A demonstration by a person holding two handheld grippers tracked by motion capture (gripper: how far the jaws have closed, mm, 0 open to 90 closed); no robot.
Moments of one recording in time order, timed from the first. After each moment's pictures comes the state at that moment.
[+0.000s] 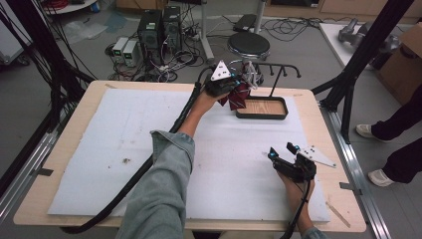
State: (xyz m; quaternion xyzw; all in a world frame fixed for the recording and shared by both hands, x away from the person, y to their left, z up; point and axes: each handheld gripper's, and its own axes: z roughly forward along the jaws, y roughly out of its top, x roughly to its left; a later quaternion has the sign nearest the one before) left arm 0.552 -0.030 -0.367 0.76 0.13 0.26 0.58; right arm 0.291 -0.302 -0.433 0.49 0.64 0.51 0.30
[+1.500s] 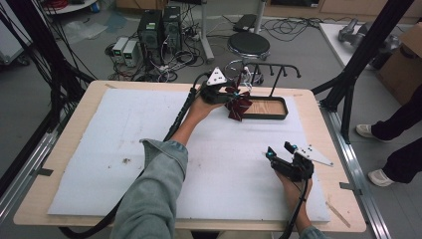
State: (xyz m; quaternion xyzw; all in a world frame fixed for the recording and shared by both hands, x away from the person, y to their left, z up) left arm 0.528 -0.007 -0.371 0.77 0.17 0.23 0.57; right arm 0.294 -0.295 -0.433 0.49 0.64 0.51 0.30
